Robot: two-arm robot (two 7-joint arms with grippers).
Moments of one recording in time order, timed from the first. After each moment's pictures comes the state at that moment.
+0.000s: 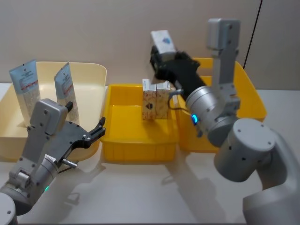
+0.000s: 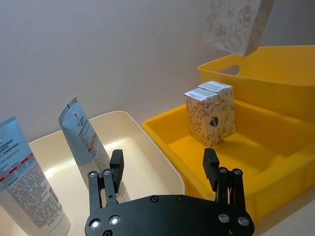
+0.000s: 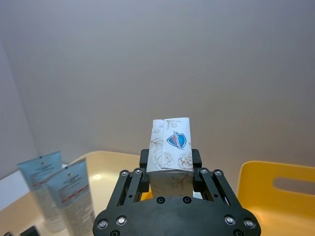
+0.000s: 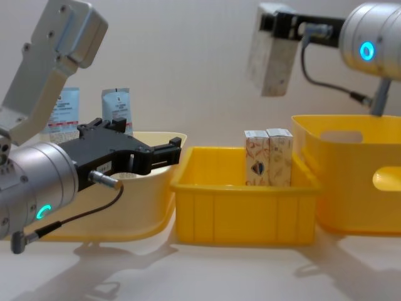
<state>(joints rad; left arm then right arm) -0.24 0.38 0.45 -1.63 -0.20 0.01 -0.01 0.34 0.02 -0.27 -1.67 0.20 0.29 0.03</state>
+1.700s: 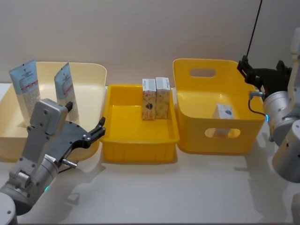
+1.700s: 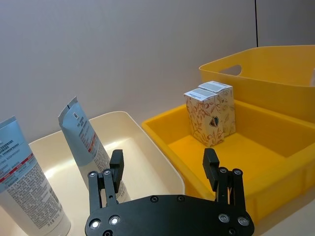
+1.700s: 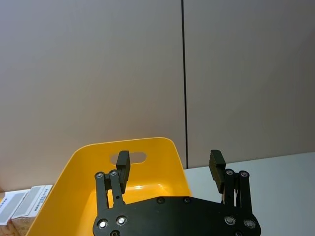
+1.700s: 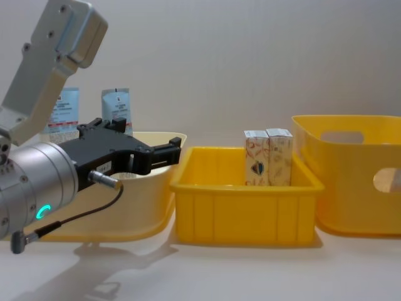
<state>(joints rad) -0.24 0.38 0.45 -1.63 -0.20 0.01 -0.01 0.30 0.06 -0.01 -1.70 0.09 0.39 -0.19</state>
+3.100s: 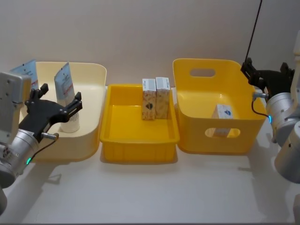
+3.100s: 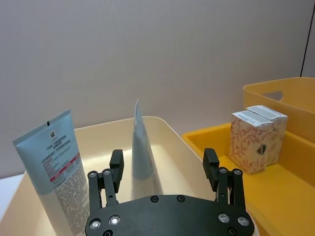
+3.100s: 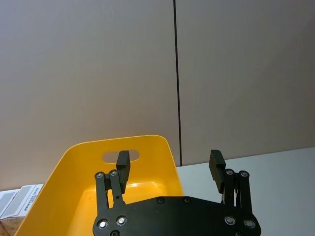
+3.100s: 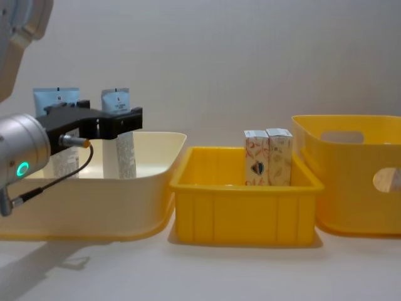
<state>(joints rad) -0.33 0.31 0.32 -1.49 -0.32 0.02 -0.07 0.30 0.06 0.00 -1.70 0.09 0.40 -0.20</state>
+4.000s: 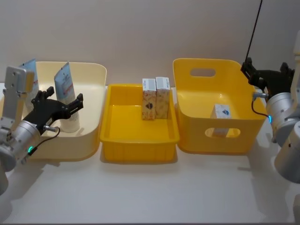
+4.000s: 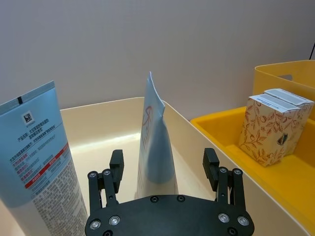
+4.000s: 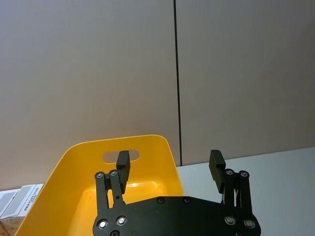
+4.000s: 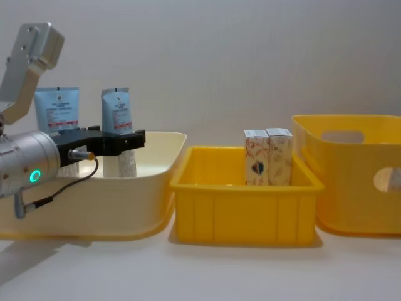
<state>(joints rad) -0.50 0.26 0.32 -1.19 -0.36 0.02 -0.23 0.30 0.06 0.00 -1.70 0.09 0.40 -0.20</state>
